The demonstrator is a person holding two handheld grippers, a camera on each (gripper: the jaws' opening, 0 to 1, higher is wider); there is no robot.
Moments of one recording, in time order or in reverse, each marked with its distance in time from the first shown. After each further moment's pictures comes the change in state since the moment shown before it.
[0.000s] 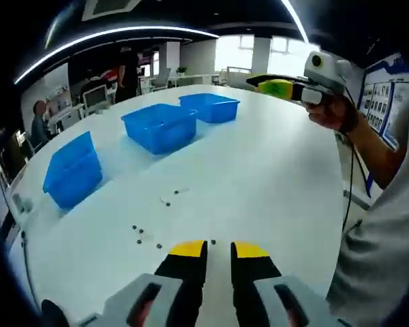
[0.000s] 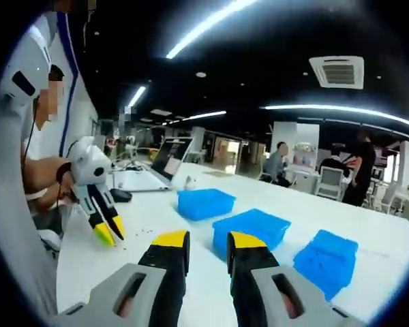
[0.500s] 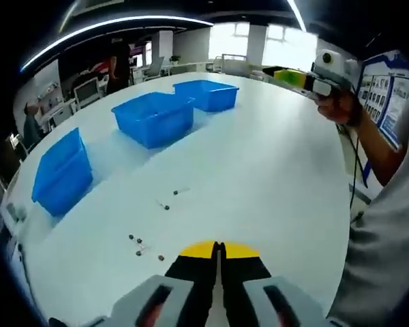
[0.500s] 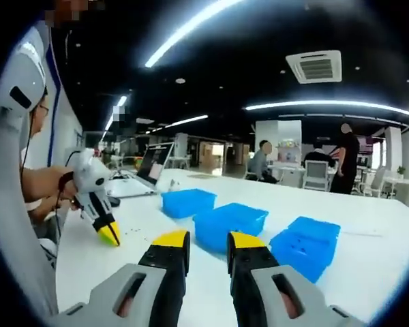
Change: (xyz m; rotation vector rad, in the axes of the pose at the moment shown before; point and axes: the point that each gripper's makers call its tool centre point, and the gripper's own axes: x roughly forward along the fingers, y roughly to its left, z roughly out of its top) left arm 0.009 0.010 0.001 0.027 0.051 -0.049; right arm -0.027 -0.032 -0.014 0.075 -0.032 -0.070
